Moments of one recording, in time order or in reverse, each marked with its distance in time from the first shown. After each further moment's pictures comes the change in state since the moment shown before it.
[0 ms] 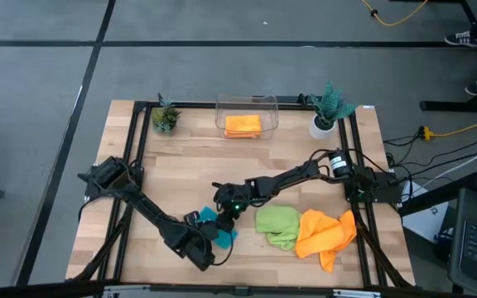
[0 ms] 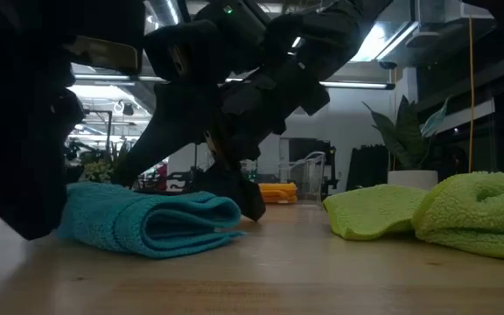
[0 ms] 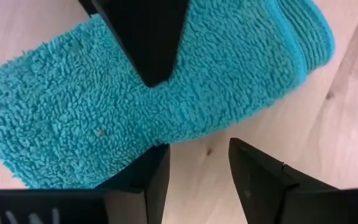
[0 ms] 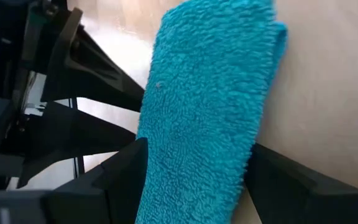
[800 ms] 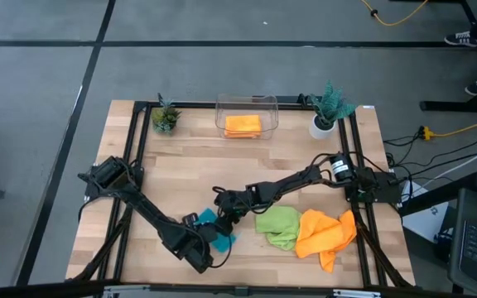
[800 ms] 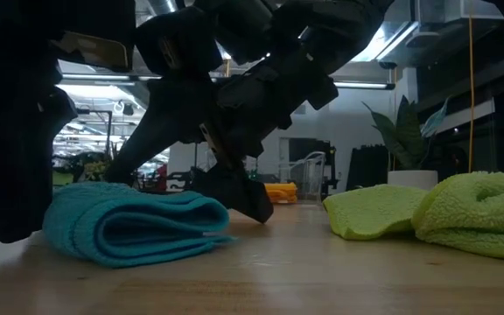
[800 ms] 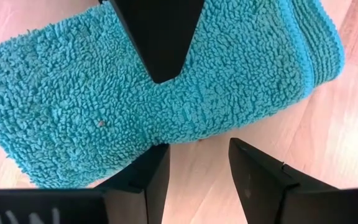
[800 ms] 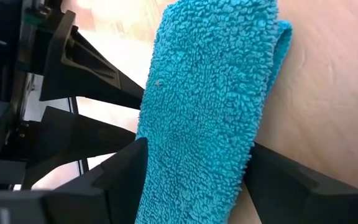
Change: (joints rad) left arm 0.010 0.000 0.000 0.001 -0.009 -0.002; right arm 0.067 0.005 -0.002 0.014 0.068 0.124
